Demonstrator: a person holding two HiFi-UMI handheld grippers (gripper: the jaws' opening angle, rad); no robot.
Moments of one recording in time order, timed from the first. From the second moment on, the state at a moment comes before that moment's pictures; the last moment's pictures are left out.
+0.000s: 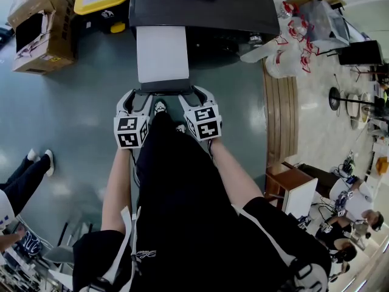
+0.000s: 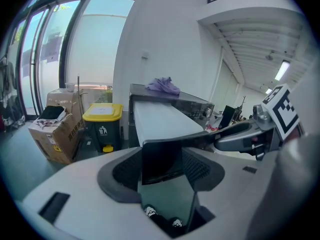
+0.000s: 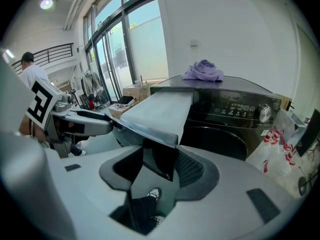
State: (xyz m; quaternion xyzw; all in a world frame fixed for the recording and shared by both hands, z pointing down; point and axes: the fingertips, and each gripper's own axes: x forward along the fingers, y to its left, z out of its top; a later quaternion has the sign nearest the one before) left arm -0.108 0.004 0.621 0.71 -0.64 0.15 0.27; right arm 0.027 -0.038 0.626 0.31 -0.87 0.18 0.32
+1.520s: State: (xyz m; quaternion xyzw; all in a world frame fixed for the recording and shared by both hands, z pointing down) left arm -0.098 0.052 0.629 0.69 -0.64 0.14 0.30; right arm 0.043 -0.002 0.638 0.31 -0.88 0.17 0.32
